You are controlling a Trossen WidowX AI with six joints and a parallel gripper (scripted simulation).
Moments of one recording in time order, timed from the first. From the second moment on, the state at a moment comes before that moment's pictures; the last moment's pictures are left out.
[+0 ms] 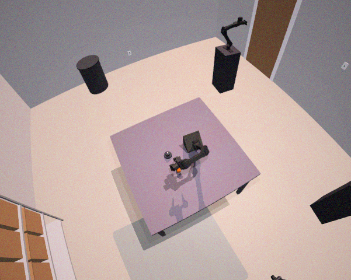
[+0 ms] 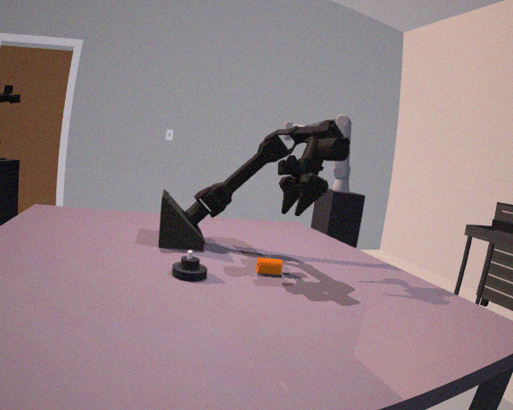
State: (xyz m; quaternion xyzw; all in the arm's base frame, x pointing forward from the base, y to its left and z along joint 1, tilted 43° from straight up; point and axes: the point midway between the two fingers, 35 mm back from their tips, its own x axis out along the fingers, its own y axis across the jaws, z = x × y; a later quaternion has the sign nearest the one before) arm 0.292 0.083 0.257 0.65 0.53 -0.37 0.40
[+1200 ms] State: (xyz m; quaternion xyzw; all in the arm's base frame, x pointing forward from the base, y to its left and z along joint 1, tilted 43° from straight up) arm 0.292 0.139 0.156 0.61 0.57 -0.43 0.34
